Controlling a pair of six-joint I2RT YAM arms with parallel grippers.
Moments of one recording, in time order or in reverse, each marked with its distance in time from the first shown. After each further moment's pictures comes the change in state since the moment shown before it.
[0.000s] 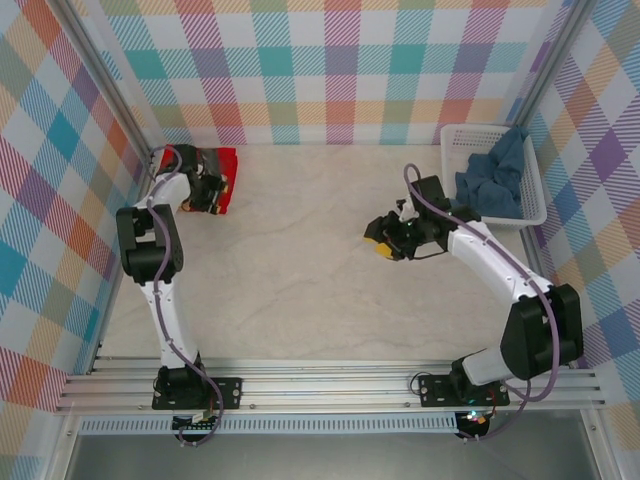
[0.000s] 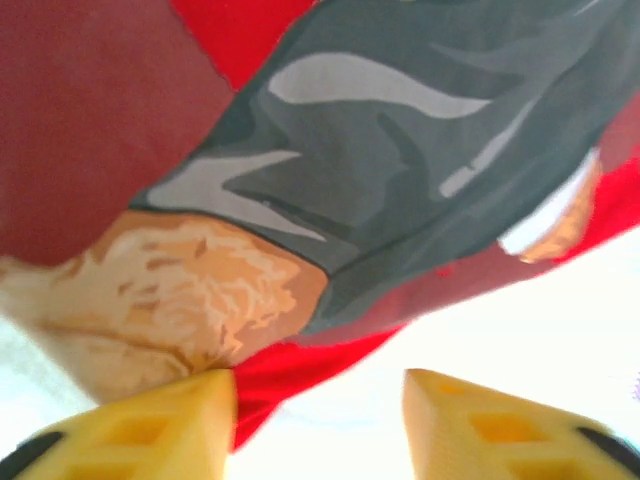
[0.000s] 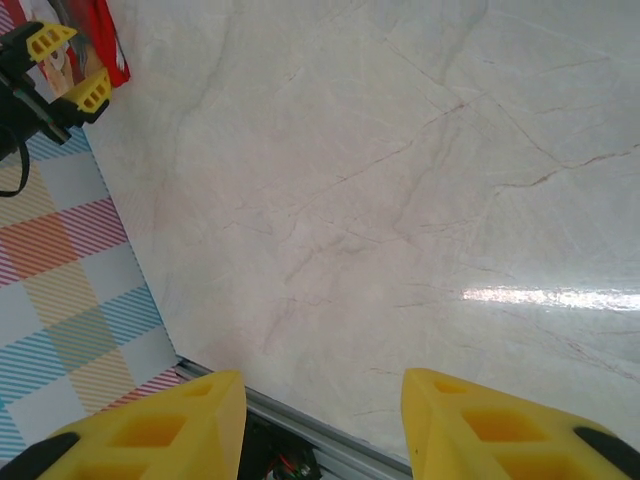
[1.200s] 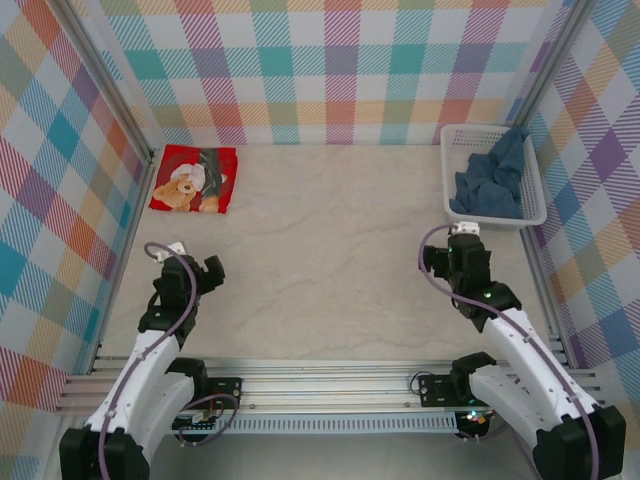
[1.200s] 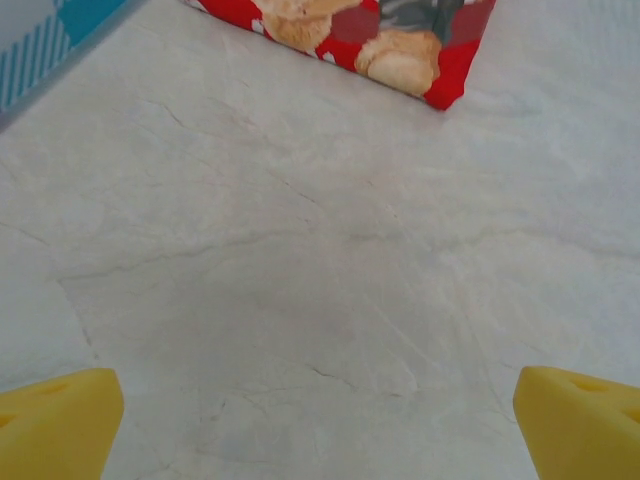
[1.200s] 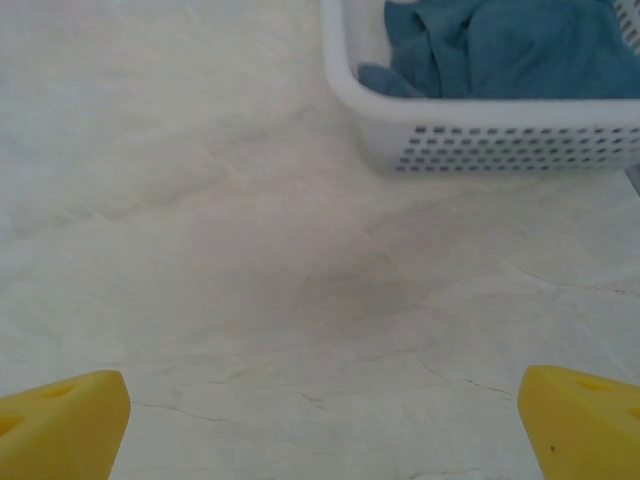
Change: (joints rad) left arm -0.198 -1.425 -1.387 0.392 -0.552 0.739; right arm -0.059 -0.596 -0.571 0.303 0.914 -0.653
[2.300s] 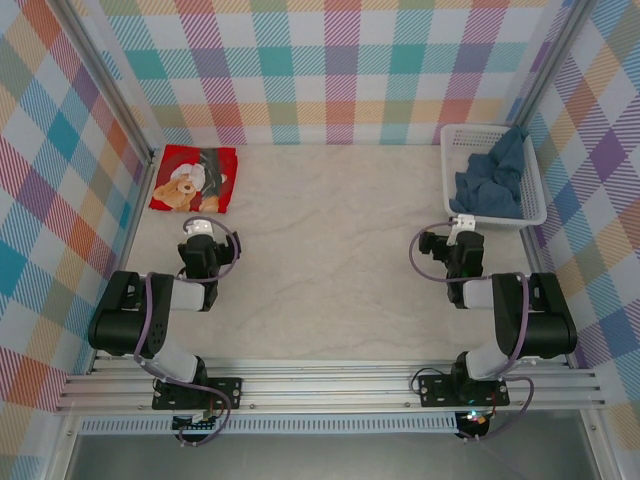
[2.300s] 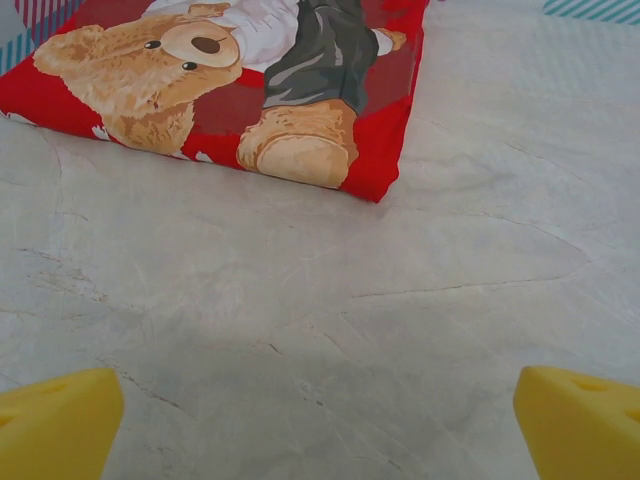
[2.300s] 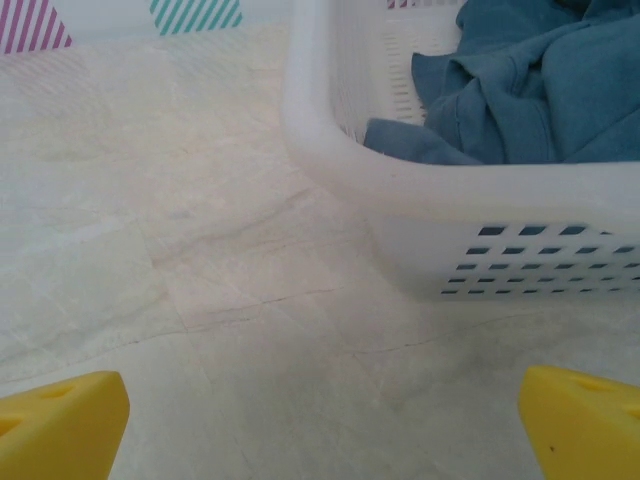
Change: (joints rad) left arm 0.013 0.802 0.037 0.961 0.045 0.191; right arm -0.273 0.699 -0.177 1.135 -0.302 -0.111
